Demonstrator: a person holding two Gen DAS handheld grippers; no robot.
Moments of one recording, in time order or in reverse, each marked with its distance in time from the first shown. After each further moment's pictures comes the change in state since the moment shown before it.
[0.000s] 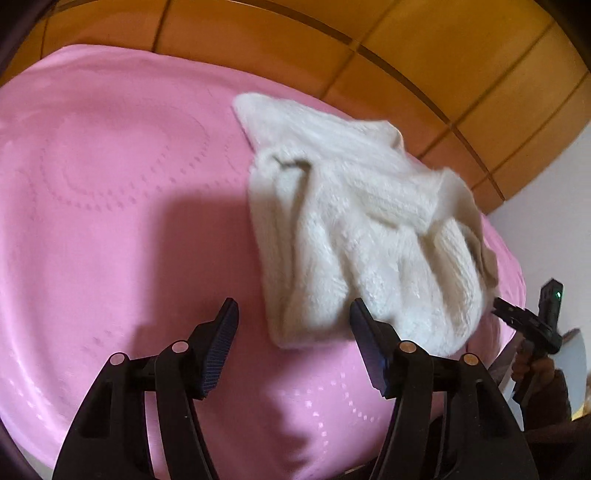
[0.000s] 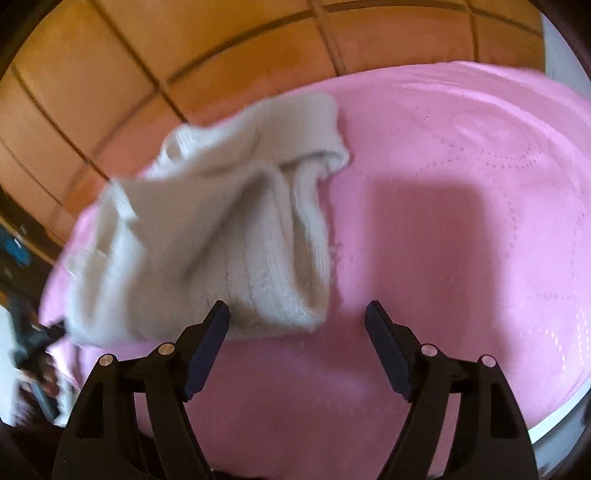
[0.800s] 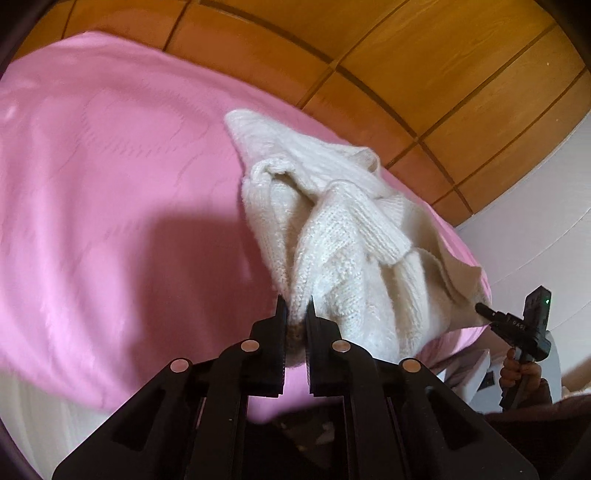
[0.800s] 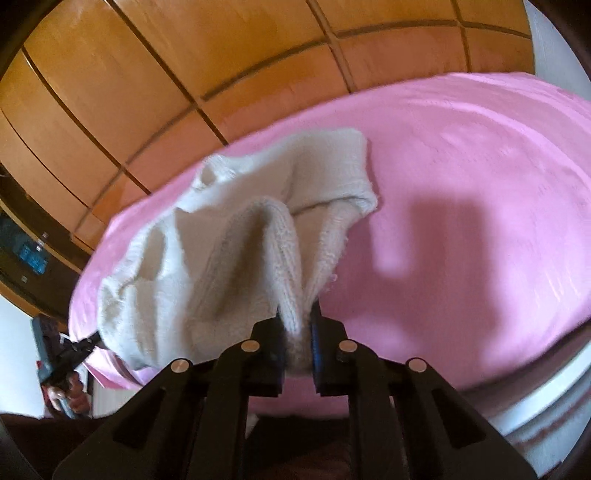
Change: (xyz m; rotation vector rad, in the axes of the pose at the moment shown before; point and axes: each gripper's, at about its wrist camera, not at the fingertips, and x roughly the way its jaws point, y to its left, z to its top) left arm -0.088 0.002 -0.075 -0.087 -0.045 -0.112; right arm -0.089 0.011 -0.047 0.060 0.009 0.076
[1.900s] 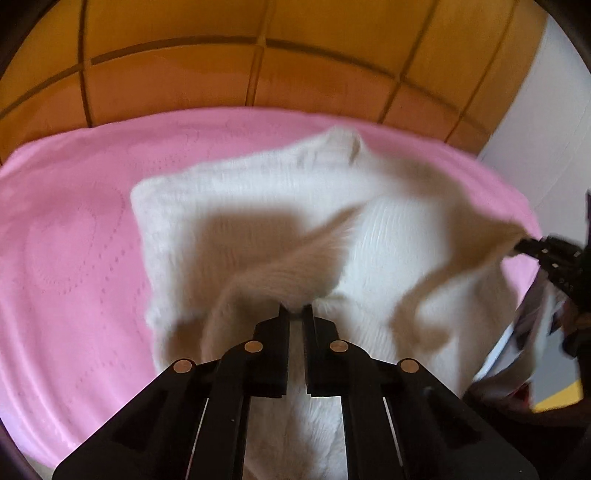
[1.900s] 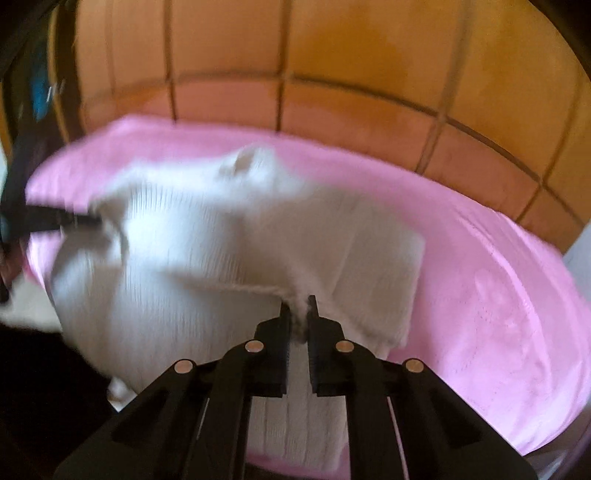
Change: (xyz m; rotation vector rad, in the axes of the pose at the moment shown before) left arm 0.063 -0.091 0.067 0.341 0.063 0.157; right arm 0.031 0.083 0.076 -0.506 -0.110 -0.110
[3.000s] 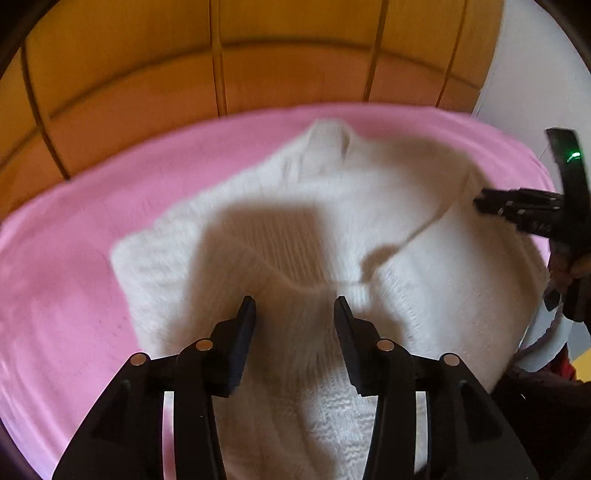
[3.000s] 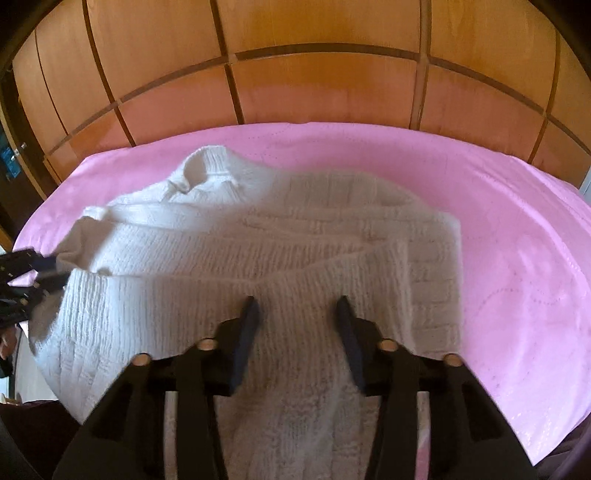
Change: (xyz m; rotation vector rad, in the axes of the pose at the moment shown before) left arm 0.040 -0.018 0.022 0.225 0.092 0.089; right arm 0.083 -0.002 0.012 0.162 0.110 0.002
